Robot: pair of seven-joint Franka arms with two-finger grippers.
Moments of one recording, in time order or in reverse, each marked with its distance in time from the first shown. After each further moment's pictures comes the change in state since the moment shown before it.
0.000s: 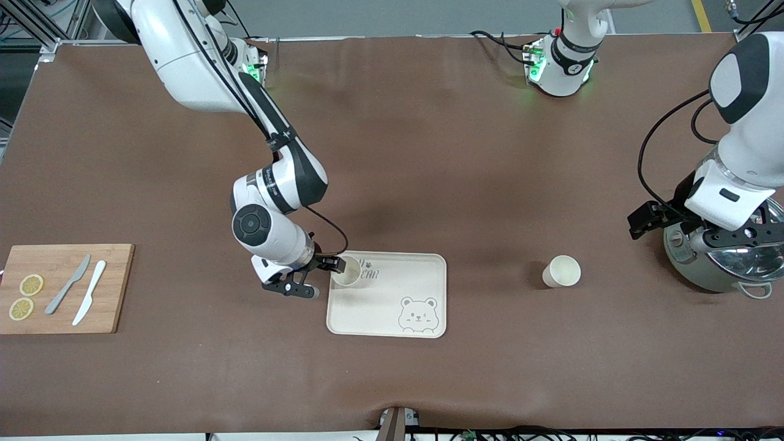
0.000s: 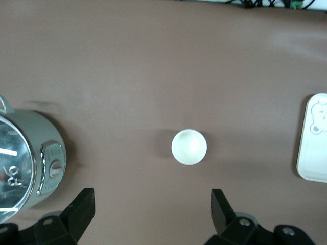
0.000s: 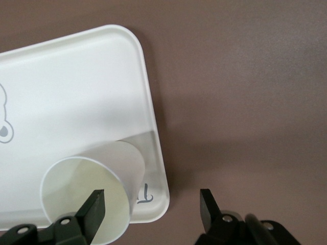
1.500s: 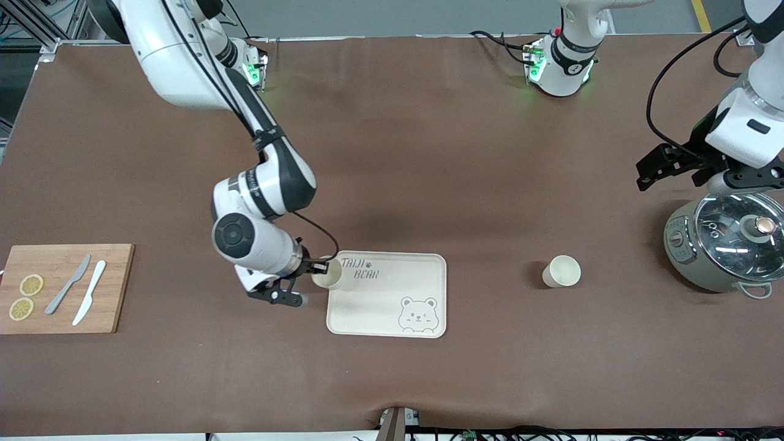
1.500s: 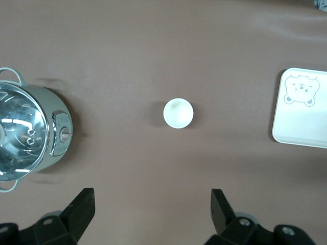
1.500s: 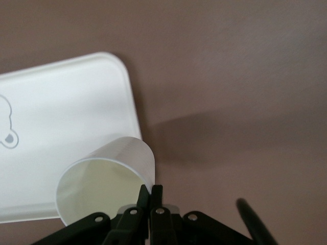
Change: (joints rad) left arm -0.003 -0.121 -0.025 0.069 -0.043 -0.214 0.000; right arm -0.059 0.004 -0.020 0.155 -0.016 -0.222 -0.029
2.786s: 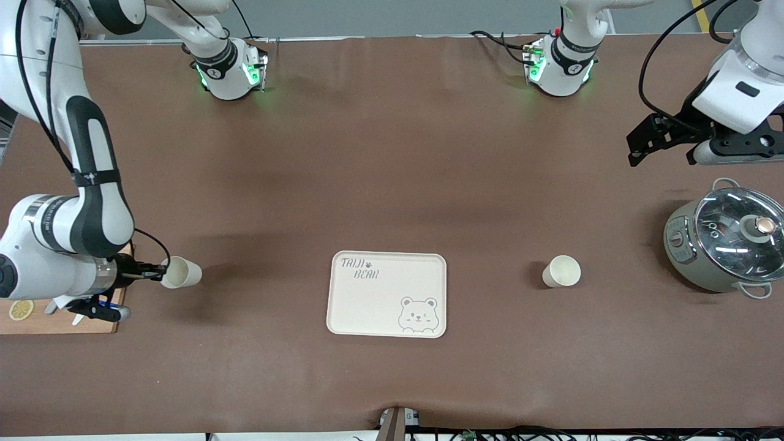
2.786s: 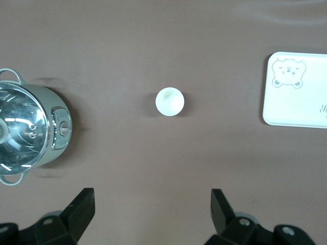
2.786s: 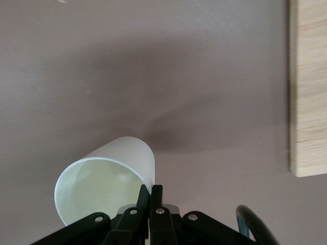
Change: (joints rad) left arm -0.056 -0.055 0.021 0.008 -0.001 -0.060 0.036; right arm -0.491 -0.062 -0.009 -0.099 -0.092 -0.212 -0.452
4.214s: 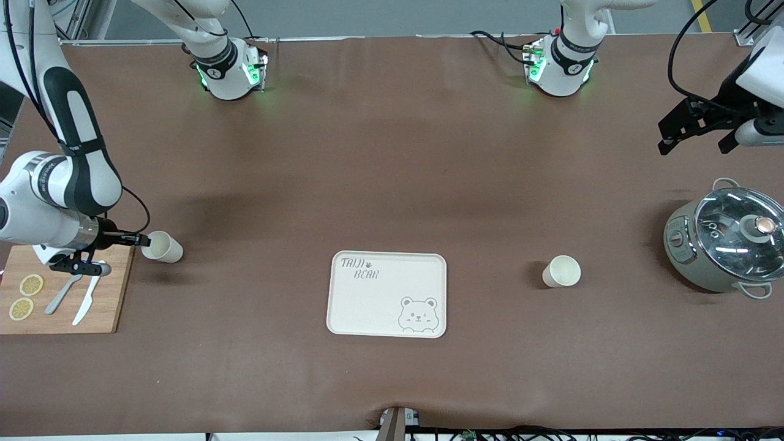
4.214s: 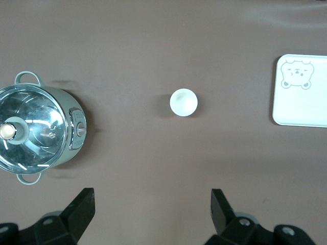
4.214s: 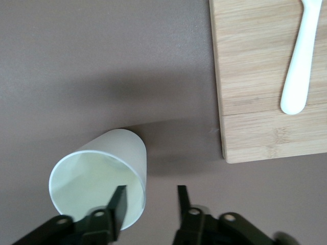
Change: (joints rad) left arm -0.063 -0.047 0.120 -0.023 0.000 0.000 0.055; right arm -0.131 -0.210 0.000 -0.457 -0.057 0.343 -0.197
